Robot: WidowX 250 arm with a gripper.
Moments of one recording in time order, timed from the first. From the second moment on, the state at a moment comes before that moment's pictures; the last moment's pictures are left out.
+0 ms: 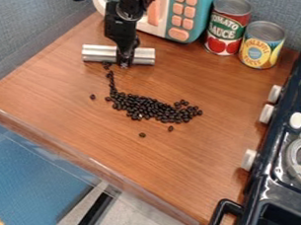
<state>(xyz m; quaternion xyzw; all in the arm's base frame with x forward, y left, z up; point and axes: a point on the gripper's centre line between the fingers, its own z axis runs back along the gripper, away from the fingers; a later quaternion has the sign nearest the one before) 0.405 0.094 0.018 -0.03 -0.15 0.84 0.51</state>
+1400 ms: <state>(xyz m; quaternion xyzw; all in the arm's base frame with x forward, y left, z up) 0.366 0.018 0.013 -0.05 -0.14 0.82 0.55</state>
